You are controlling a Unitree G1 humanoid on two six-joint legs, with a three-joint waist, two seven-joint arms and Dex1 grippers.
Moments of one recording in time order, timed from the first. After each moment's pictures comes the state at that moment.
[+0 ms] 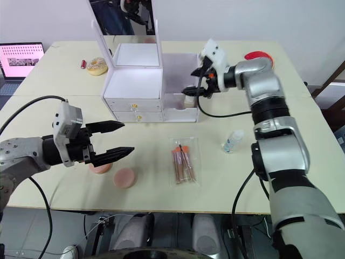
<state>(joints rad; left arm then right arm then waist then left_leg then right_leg) -0.12 0.90 0.28 -0.62 -0.90 0.82 -0.78 -1.20 -0.60 0.09 0.65 0.16 0.47 1.23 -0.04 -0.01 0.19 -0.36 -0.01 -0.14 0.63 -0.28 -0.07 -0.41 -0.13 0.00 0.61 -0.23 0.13</state>
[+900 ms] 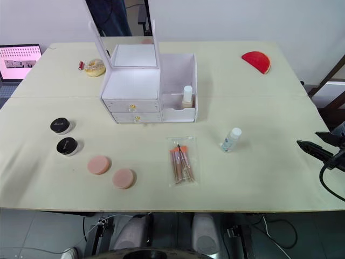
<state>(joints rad) -0.03 1.15 0.73 0.85 -0.44 0.14 -1.15 -0.05 -0.99 -0.68 0.41 0.40 0.41 1.23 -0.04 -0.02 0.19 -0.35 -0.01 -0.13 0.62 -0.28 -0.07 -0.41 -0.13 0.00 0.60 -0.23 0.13</state>
